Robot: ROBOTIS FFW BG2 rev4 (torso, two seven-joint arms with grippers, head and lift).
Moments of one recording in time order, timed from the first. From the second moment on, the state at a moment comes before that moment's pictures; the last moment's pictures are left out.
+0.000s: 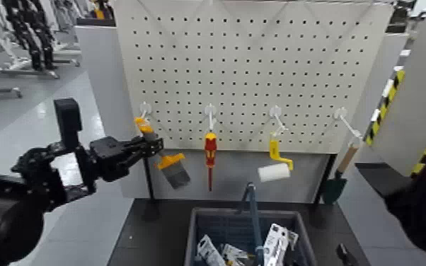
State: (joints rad) left arm -0.24 0.34 -0.01 -1.80 0.41 0.55 -0.77; right arm 0.39 -0.03 0.11 -1.65 0.00 -0.40 -0.17
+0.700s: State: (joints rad) left arm -0.21 0.29 -0.12 -1.62 0.66 0.46 -0.76; right arm 0.39 -0.03 0.11 -1.65 0.00 -0.41 -0.17
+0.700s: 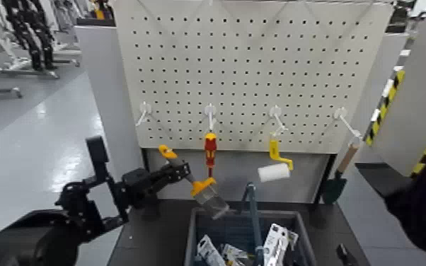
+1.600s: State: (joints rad) left arm -0.24 0.28 -0.35 -1.33 0.75 0.41 -0.76; right arm 0.38 -0.03 0.12 -1.63 -0.01 -0.42 -0.17
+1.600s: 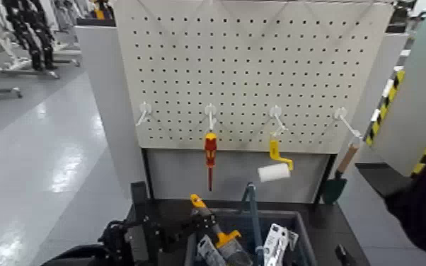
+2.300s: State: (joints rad) left arm -0.25 0.29 -0.35 -1.38 0.72 0.47 -0.70; right arm 0.38 -0.03 0.11 -1.63 -0.02 -0.43 -0.17
